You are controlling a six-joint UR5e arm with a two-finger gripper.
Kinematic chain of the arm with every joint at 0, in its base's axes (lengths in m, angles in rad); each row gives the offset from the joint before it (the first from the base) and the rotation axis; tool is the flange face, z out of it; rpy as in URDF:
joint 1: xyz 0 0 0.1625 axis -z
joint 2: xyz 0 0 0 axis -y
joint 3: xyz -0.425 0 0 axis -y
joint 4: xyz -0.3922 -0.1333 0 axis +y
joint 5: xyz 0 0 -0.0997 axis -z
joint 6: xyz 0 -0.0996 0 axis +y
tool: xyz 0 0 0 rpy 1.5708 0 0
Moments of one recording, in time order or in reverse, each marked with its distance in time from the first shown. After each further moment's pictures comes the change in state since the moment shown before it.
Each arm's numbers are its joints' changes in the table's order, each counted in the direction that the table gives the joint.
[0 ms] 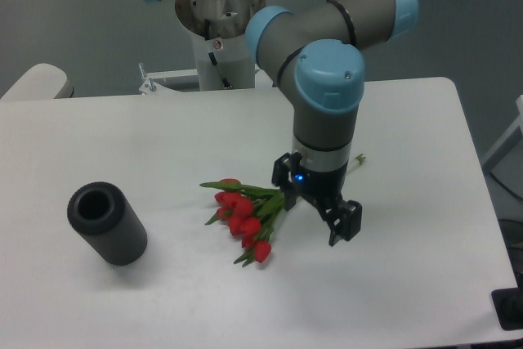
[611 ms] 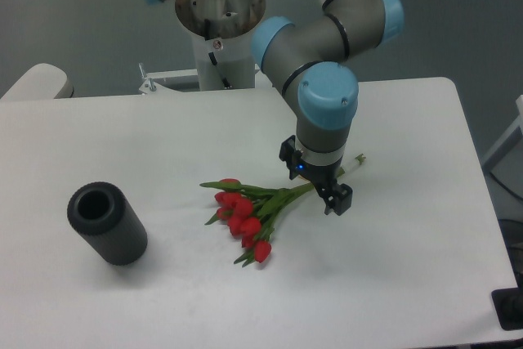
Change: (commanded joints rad) arm 0.003 -0.009 -0.181 -0.015 0.048 -0.025
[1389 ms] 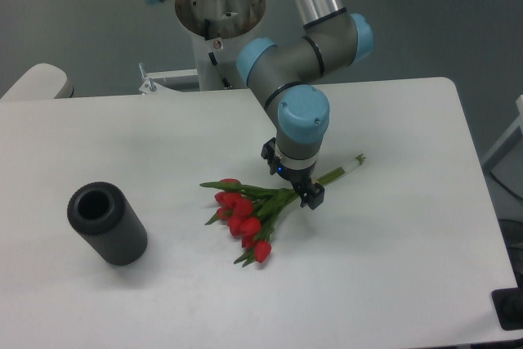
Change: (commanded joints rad) arm 0.014 -0.029 -0.196 -0.261 -0.011 0.038
